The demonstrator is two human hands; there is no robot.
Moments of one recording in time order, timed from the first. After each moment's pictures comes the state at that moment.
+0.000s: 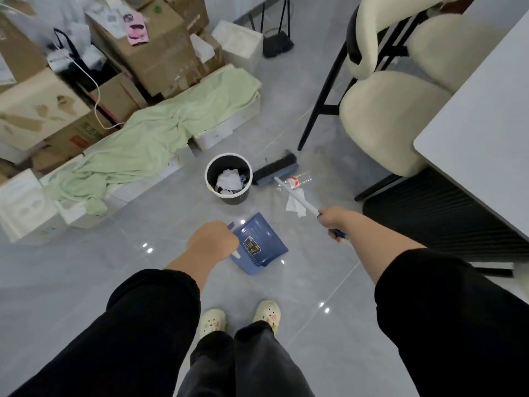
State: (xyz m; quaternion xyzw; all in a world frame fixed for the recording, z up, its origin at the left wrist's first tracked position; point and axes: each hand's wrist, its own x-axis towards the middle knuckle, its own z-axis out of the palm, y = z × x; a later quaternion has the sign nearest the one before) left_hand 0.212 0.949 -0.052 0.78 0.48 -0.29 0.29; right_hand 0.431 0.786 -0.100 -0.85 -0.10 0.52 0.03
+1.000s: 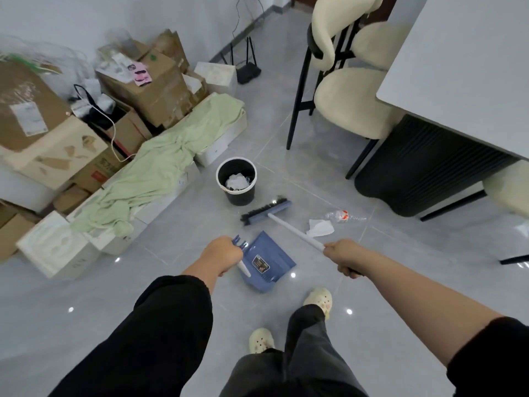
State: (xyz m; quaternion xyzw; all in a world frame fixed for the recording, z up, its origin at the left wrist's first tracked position) left_hand 0.018 0.926 -0.024 0.79 0.42 -0.29 0.34; right_hand 0.151 0.689 -0.019 -0.85 0.02 0.51 0.14
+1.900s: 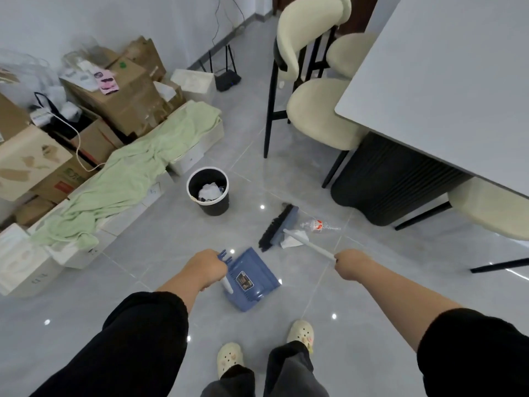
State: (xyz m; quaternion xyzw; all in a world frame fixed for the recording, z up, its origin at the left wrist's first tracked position) left_hand 0.076 0.862 -0.026 0.78 0.42 -0.33 0.34; right_hand 0.244 0.584 -0.056 -0.88 -0.13 0.44 -0.12
